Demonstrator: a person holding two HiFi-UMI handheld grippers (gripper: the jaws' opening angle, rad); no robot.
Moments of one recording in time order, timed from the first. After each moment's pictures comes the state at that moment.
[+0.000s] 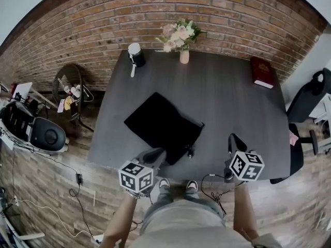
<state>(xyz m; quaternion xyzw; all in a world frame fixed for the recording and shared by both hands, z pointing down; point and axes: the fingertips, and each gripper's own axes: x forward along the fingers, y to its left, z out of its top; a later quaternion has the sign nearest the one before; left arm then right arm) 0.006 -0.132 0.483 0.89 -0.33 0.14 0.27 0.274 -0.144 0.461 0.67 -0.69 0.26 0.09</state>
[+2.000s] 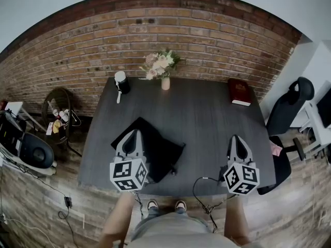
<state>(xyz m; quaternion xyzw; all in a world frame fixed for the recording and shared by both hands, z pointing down) -0.012 -0.230 0.323 0.84 -0.54 -0.02 0.08 0.319 -0.128 0.310 0.75 -0.65 0.06 -0.01</state>
